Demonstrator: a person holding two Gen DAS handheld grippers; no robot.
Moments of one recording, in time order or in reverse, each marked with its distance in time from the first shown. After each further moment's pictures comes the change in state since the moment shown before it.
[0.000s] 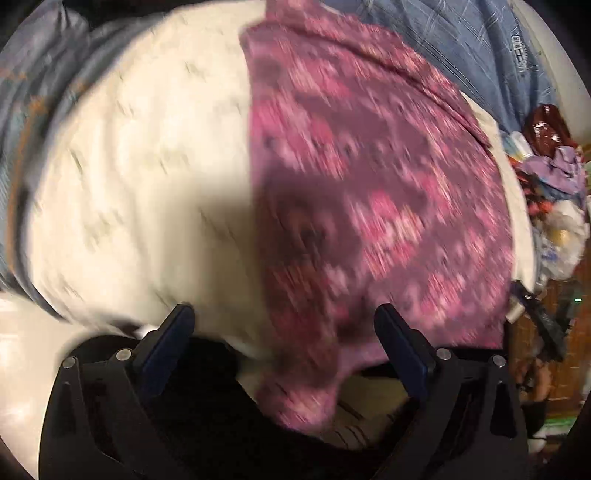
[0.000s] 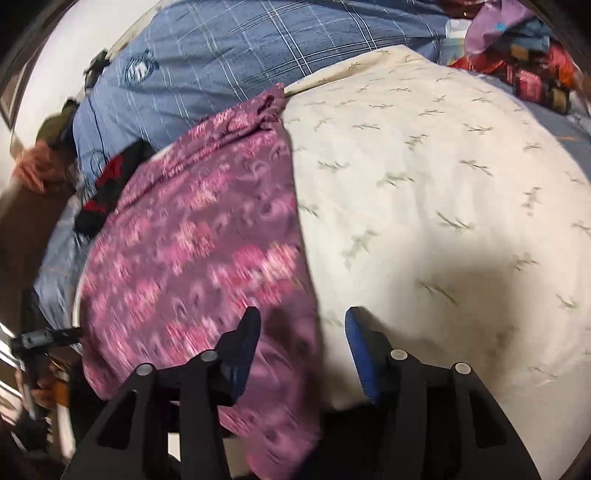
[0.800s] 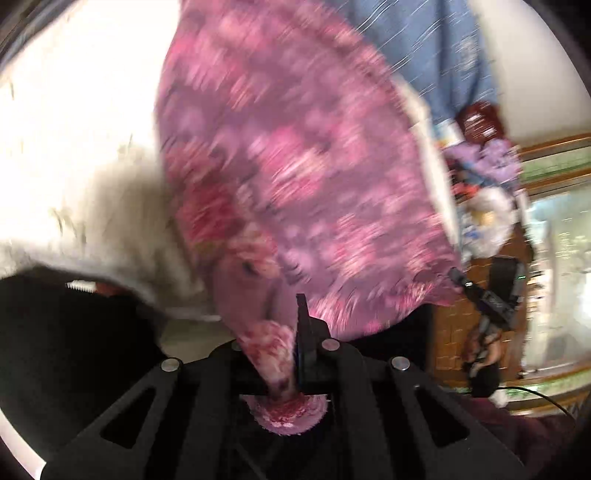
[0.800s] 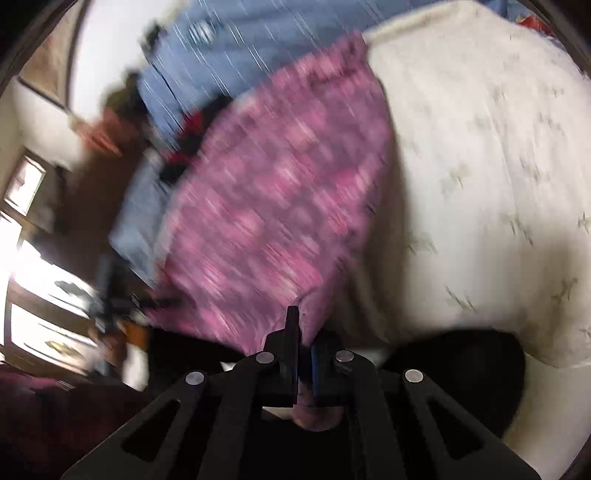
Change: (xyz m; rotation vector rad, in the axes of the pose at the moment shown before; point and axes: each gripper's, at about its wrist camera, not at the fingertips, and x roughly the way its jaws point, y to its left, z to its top) left arm -0.013 -0.012 -0.017 0.004 0.054 -0.361; right arm -0.029 0.009 -0.007 -0.007 0.180 0.416
